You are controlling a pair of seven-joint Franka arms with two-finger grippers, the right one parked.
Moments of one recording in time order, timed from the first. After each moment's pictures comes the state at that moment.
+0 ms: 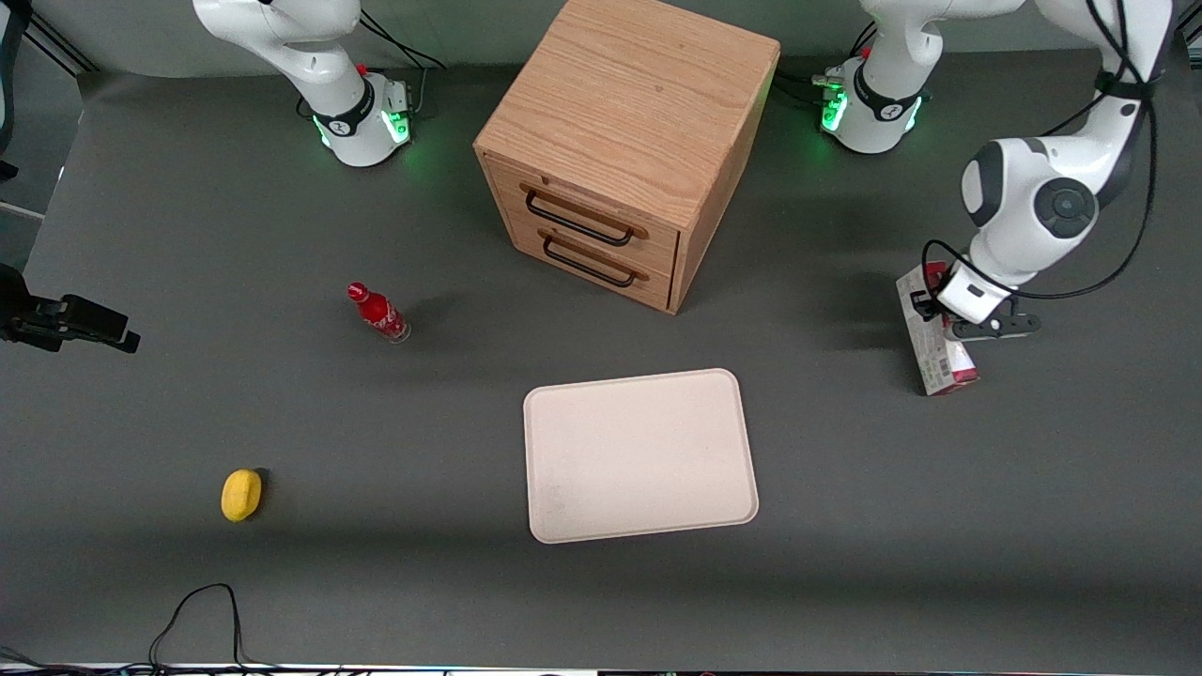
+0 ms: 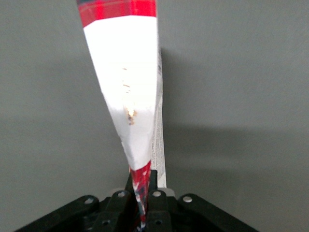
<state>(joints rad) -0.05 0.06 0.08 -2.47 0.04 2.49 -0.08</state>
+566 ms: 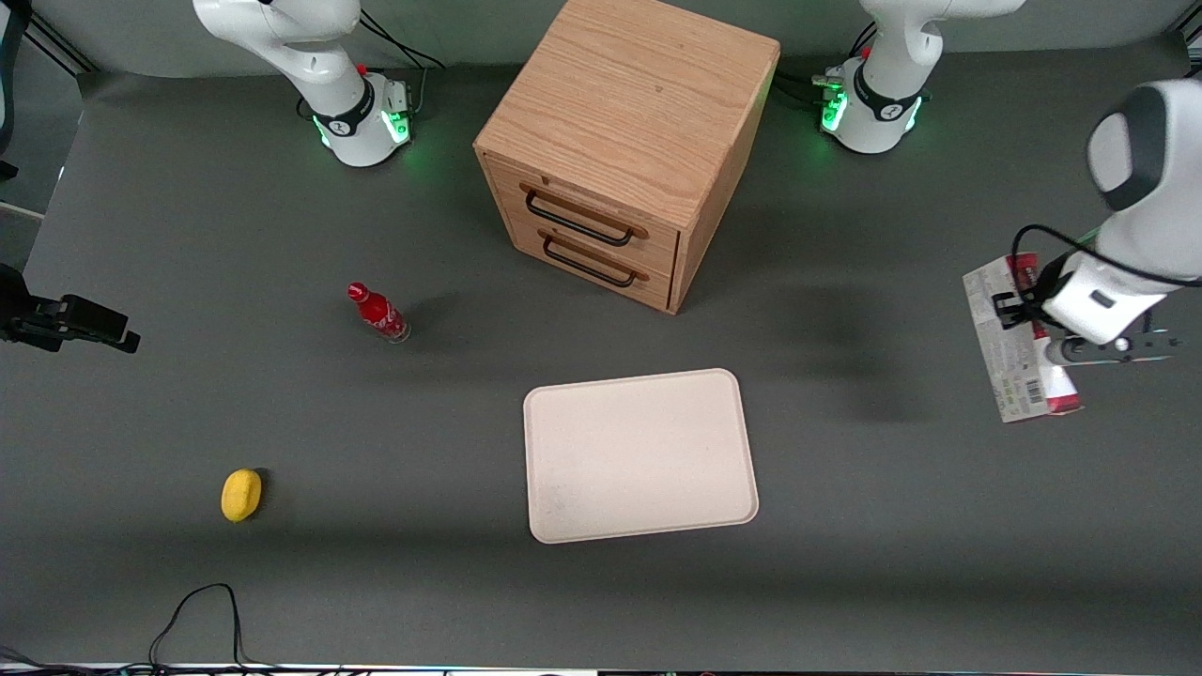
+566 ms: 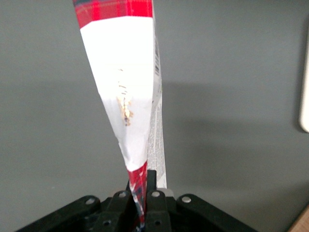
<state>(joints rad) -0.08 0.03 0.08 -1.87 0.03 1.84 -0.06</state>
